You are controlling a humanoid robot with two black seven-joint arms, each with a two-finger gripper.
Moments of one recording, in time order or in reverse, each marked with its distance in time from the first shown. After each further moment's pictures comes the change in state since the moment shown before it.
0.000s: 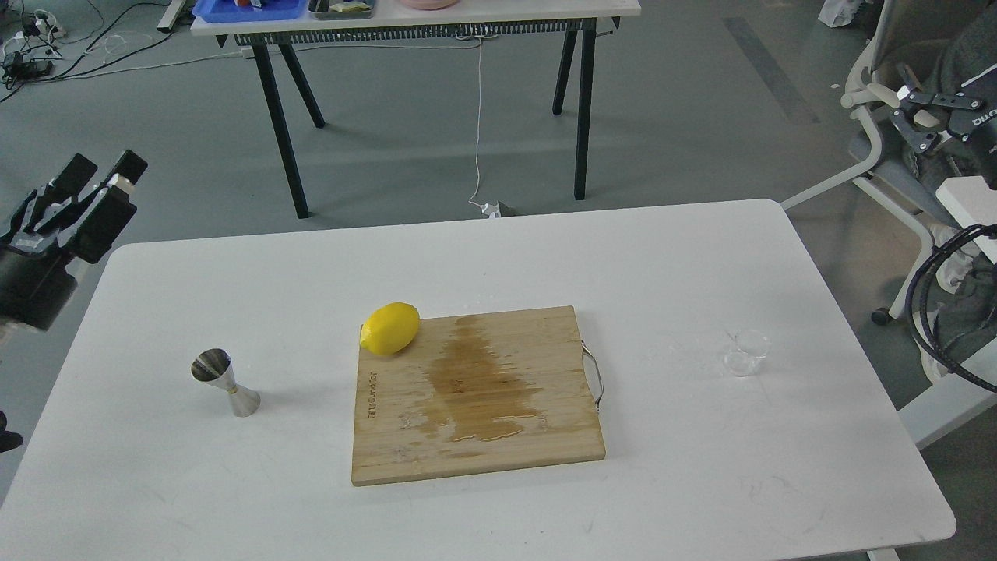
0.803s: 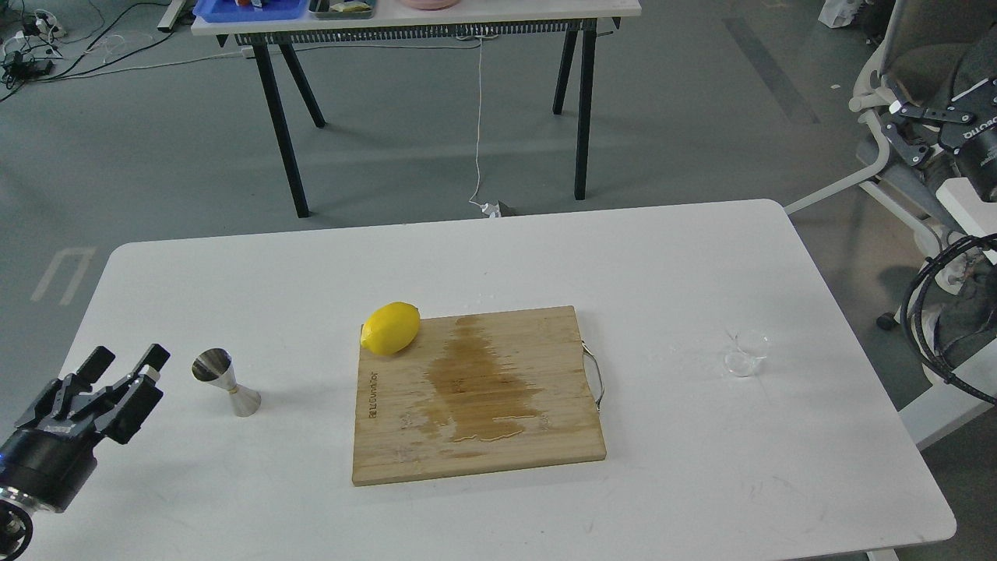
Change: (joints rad) left arm 0.297 -0.103 0.053 0.124 0.120 0.045 0.000; right arm -0.021 0.012 -0.003 0.003 -0.001 0.000 0.001
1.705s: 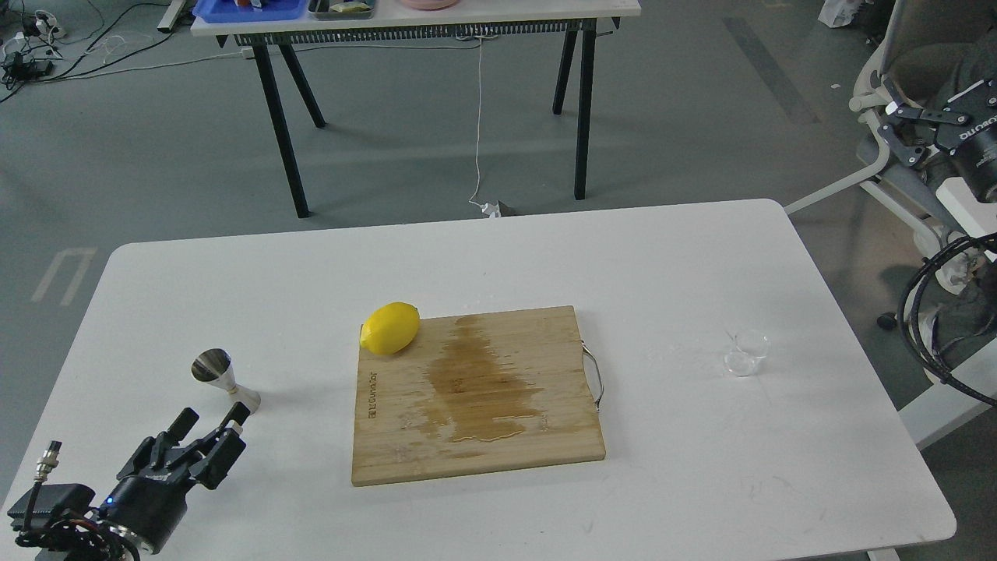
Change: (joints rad) left arm -0.058 -0.226 0.080 0.203 0.069 0.000 0.000; right arm 0.001 0.003 0.000 -0.001 -0.001 0.000 0.000
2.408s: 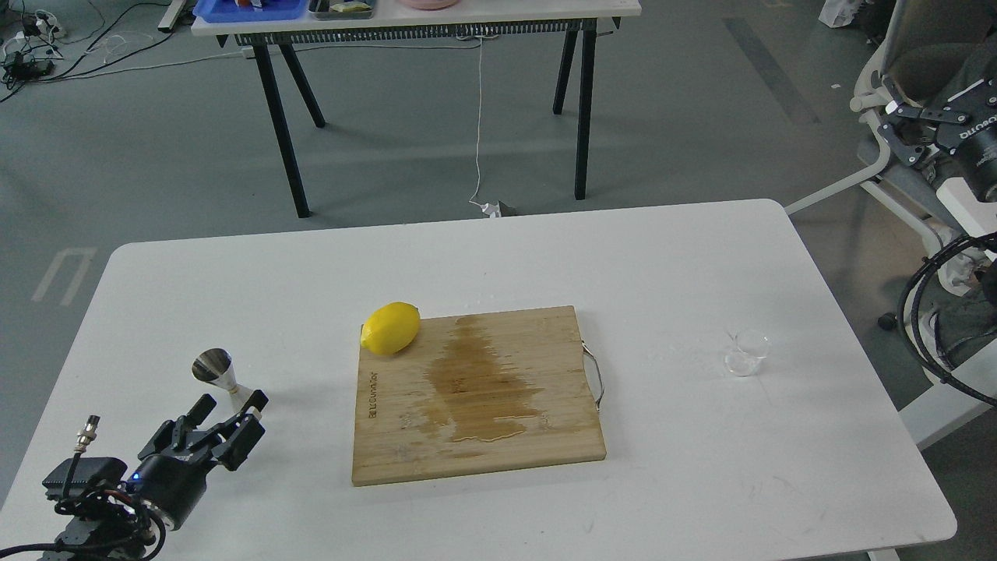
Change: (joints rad) left arm -0.128 -0.063 0.079 0.152 -0.005 0.000 0.000; right arm 0.001 0.000 0.002 0.002 0.000 0.000 -0.001
